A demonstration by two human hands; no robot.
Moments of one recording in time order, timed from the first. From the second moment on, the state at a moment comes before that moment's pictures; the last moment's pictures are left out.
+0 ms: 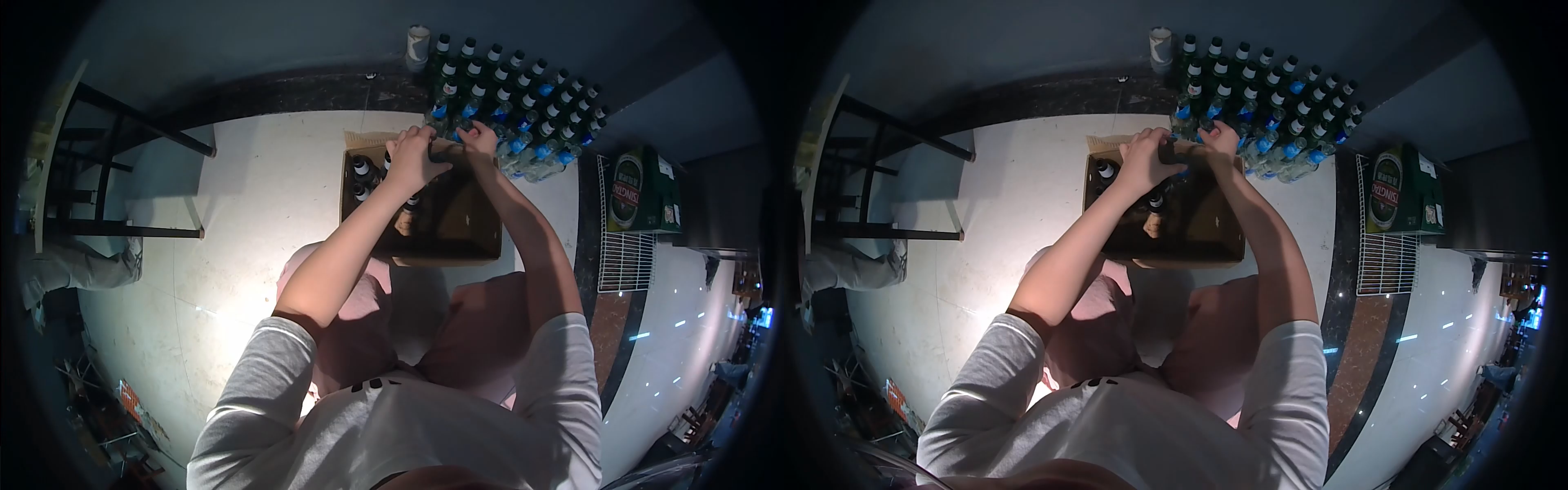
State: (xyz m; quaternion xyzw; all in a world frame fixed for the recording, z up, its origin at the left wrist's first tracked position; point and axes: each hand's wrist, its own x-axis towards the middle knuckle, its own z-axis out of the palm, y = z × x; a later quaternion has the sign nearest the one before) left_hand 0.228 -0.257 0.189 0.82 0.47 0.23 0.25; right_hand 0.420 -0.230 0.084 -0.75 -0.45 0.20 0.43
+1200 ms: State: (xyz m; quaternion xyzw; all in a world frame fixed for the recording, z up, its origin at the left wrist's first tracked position) left_hand 0.274 -0.270 0.187 0.81 0.45 0.19 0.32; right_hand 0.449 -0.331 0.142 -0.63 -0.54 0.35 0.43
